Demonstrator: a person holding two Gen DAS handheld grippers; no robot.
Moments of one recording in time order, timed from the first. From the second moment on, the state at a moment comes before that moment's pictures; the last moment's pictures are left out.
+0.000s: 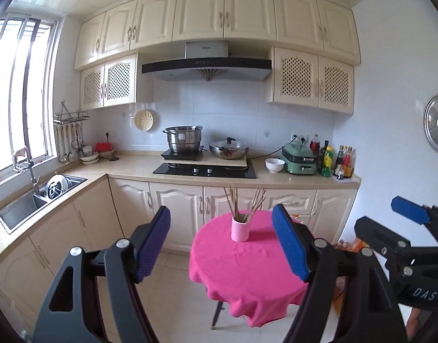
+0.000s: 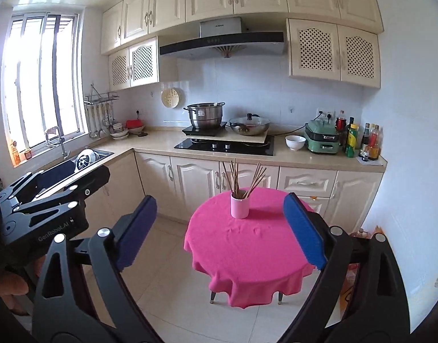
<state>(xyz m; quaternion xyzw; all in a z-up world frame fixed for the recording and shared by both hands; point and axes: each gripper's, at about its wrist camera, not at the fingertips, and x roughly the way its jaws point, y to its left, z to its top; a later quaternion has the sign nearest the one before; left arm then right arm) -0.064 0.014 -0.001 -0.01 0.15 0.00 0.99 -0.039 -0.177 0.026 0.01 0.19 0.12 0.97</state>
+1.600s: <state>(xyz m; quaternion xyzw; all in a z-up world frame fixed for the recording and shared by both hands) -0.097 -0.010 0.000 0.02 0.15 0.01 0.99 -0.067 -0.196 0.027 0.02 0.19 0.12 0.97</state>
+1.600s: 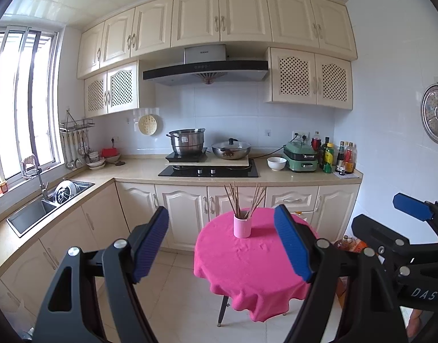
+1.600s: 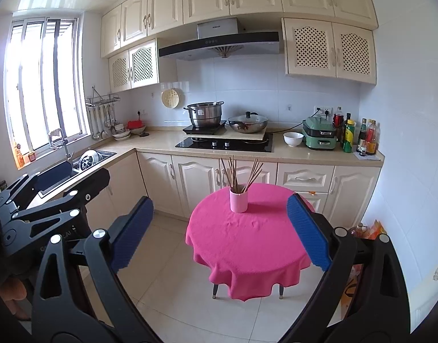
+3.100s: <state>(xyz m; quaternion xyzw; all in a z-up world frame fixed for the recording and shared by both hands) -0.071 0.006 -0.013 0.03 0.18 0.00 0.98 -0.046 -0.182 0.014 0.02 0.22 0.12 0.97</state>
